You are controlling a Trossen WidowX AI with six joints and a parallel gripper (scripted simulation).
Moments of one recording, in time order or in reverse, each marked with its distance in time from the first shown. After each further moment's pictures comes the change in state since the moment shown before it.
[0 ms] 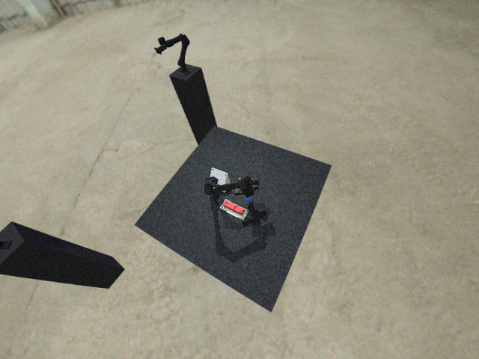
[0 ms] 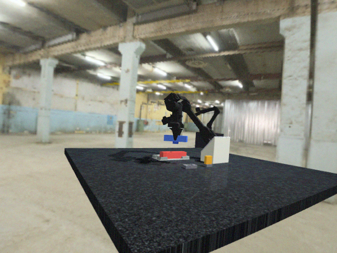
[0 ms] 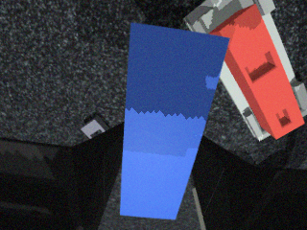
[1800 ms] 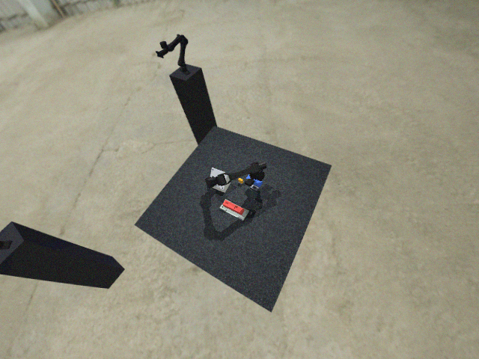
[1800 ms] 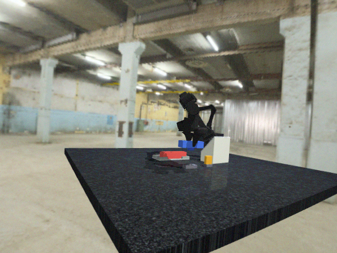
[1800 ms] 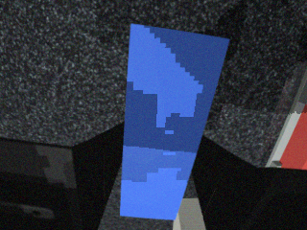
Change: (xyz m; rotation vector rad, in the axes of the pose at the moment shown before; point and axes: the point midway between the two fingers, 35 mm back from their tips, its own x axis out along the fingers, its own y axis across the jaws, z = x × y) arm 0.021 0.090 -0.101 -0.718 -0.026 -0.017
